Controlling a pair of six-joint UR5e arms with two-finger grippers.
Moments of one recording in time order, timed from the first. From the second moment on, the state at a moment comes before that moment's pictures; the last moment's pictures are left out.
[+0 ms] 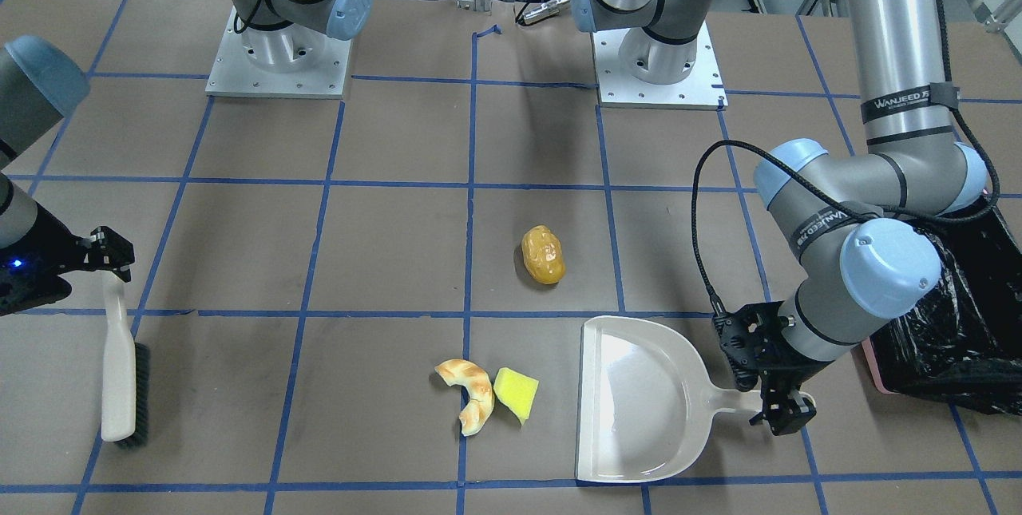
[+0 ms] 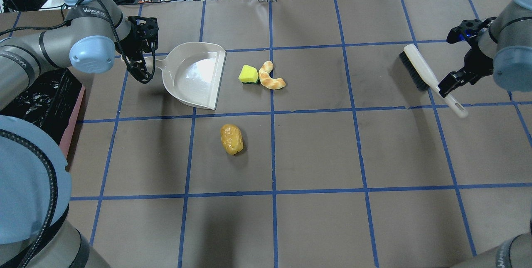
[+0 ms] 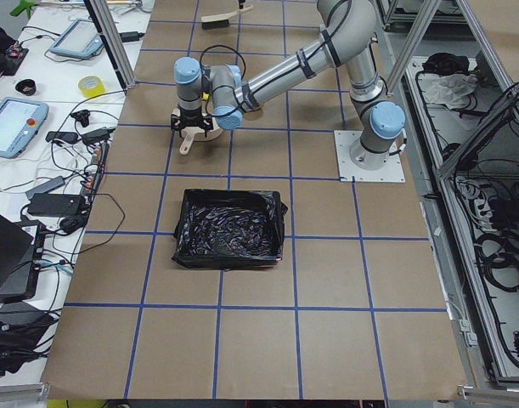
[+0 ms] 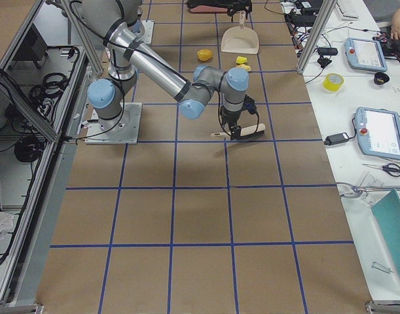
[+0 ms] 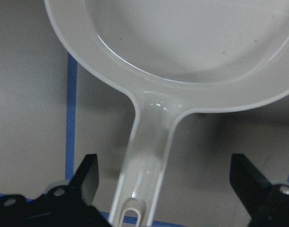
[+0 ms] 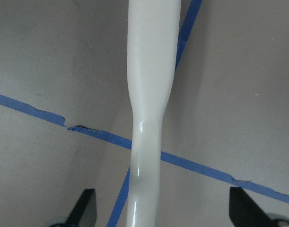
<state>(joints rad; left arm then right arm) -1.38 -2.09 -1.58 -0.94 1.53 1.64 1.13 -1.26 1.84 -2.15 -1.60 -0.79</state>
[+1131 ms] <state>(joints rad) -1.38 -2.13 -1.58 -0.91 1.53 1.74 1.13 -1.25 1.88 -2.16 -1.60 -0.79</state>
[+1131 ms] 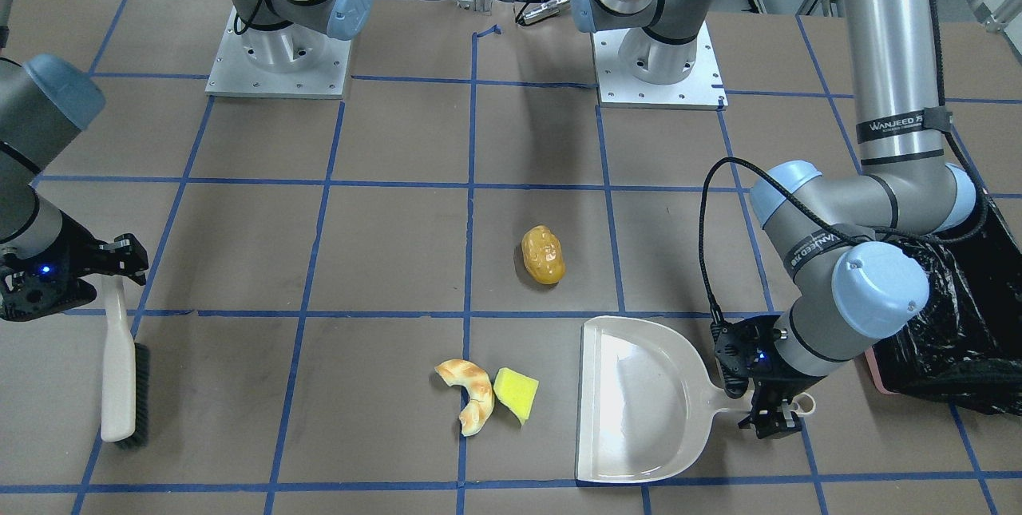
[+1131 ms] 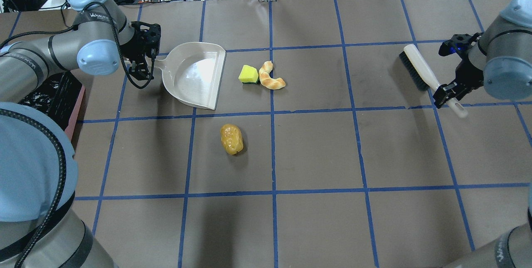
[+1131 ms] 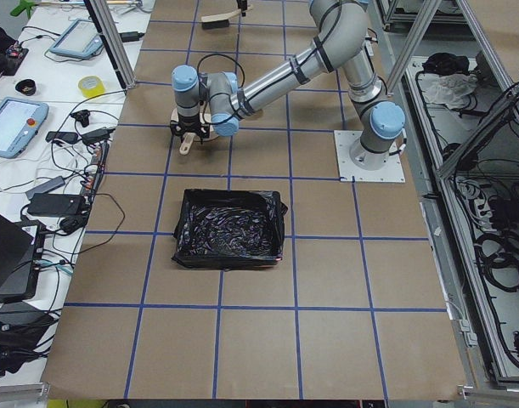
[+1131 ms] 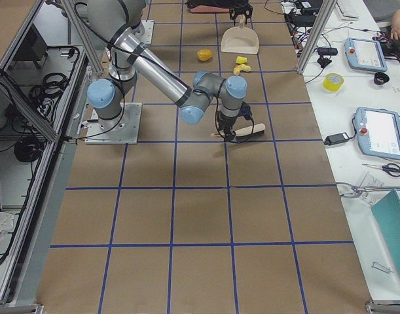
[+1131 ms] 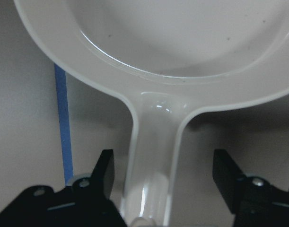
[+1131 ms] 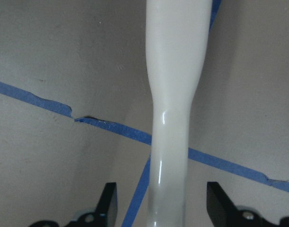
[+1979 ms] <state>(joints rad) -1.38 -2.11 -1.60 -0.85 1.53 1.75 1.14 -1.26 1.86 -2.15 -1.60 -0.71</state>
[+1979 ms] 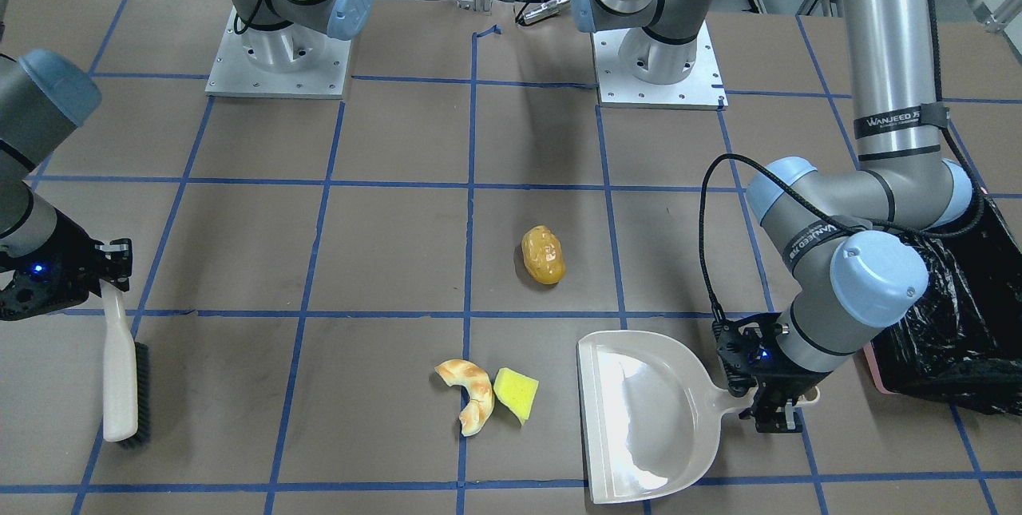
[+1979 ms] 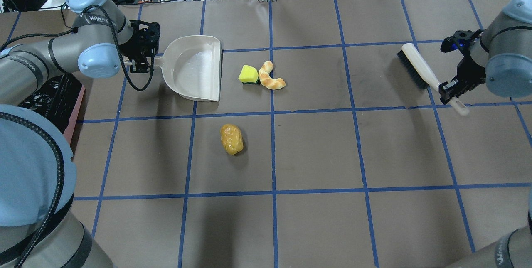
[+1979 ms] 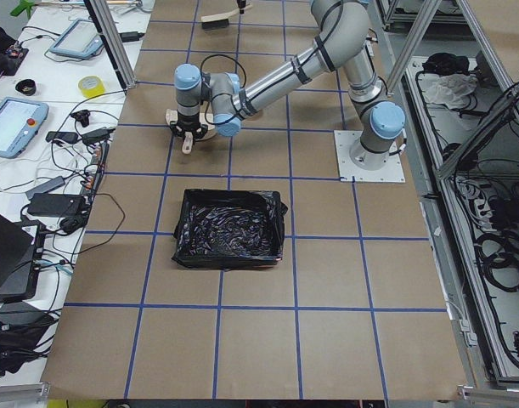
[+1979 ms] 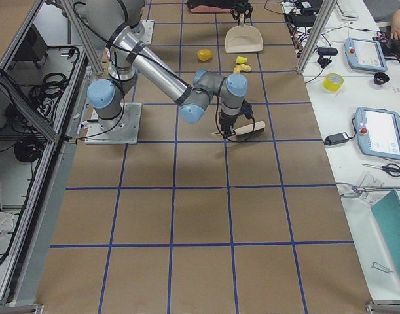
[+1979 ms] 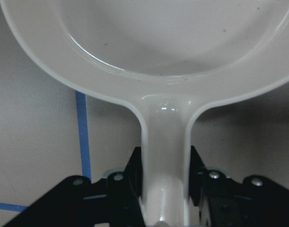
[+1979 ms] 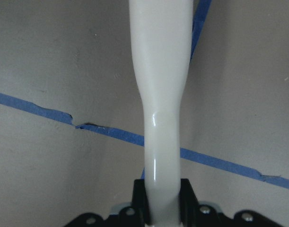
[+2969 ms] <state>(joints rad) -1.39 -2.12 -1.59 -0.92 1.55 1.75 1.59 -1.26 1.83 -2.13 -1.55 0.01</state>
